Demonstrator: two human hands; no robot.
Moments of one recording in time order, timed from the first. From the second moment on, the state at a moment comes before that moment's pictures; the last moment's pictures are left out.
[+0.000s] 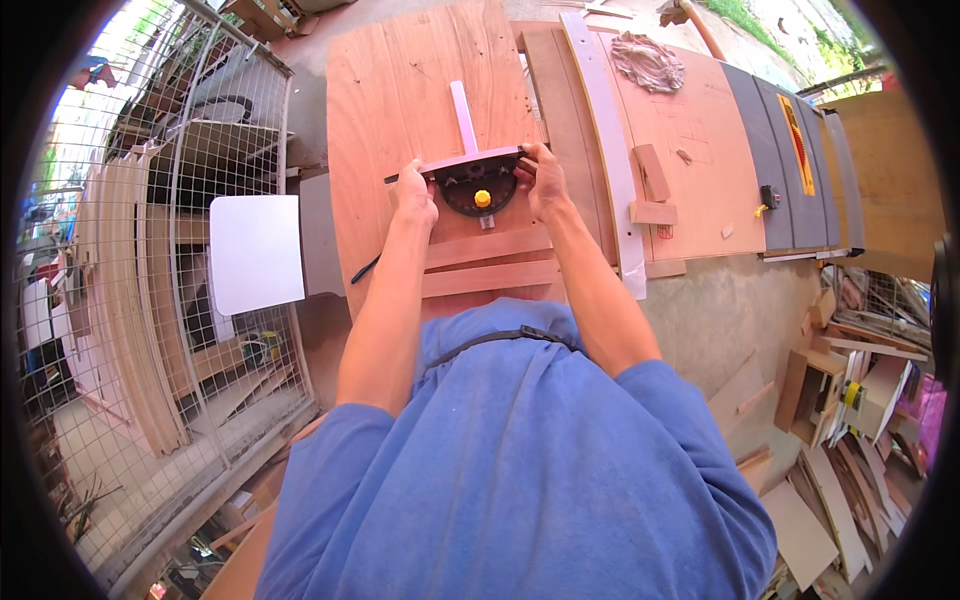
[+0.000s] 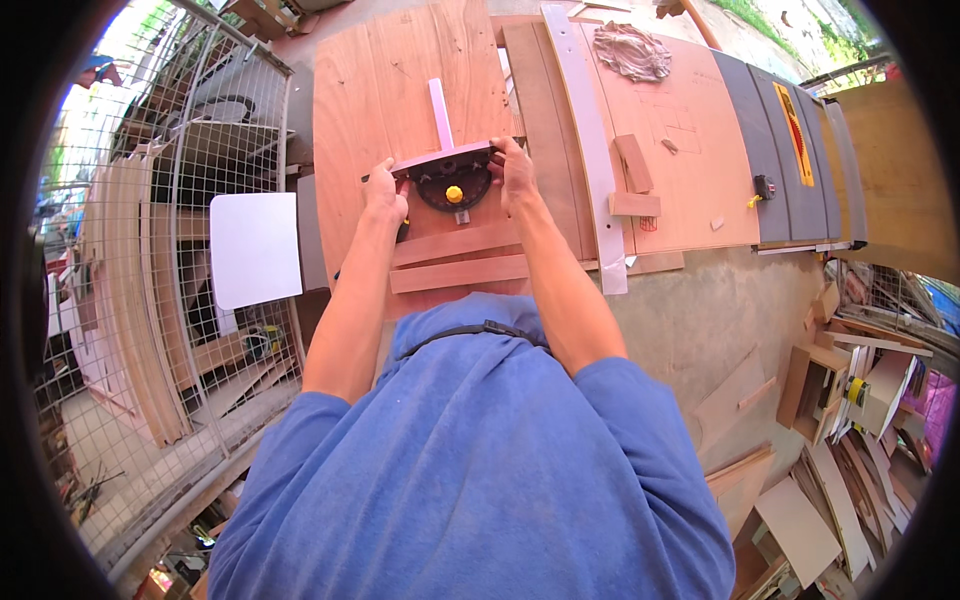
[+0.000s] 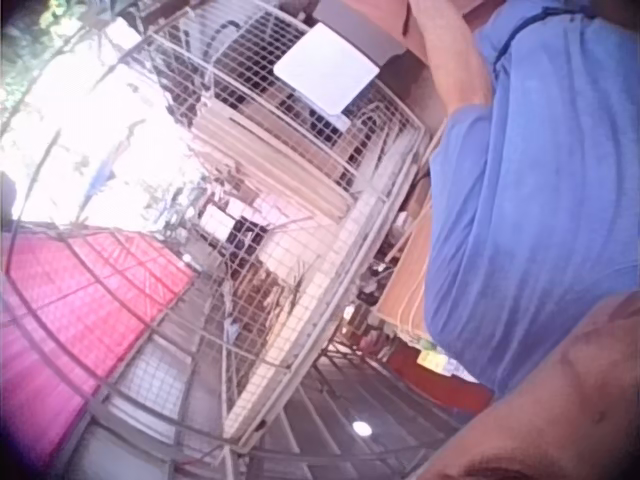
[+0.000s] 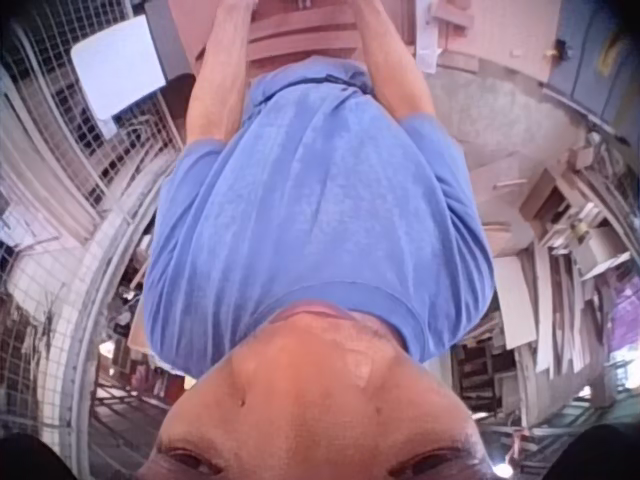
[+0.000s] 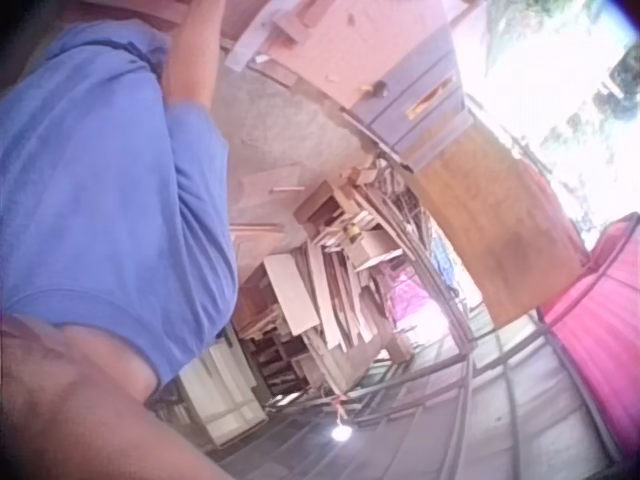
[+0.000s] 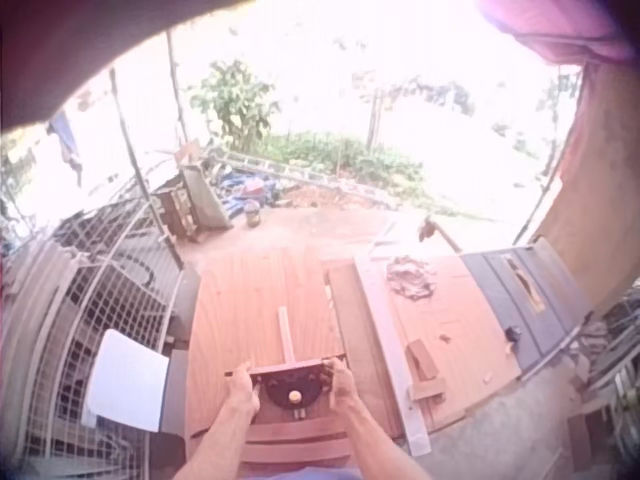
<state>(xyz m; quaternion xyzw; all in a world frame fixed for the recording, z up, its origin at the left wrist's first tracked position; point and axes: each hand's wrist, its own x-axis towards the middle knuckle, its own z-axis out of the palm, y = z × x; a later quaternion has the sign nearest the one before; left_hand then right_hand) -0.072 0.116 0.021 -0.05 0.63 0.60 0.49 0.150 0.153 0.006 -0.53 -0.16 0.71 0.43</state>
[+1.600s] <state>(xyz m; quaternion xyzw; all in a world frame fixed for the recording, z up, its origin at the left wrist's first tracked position) -0.109 0.091 0.095 0.06 0.54 0.63 0.56 0.155 0.210 0.163 -0.35 -0.91 0.20 0.09</state>
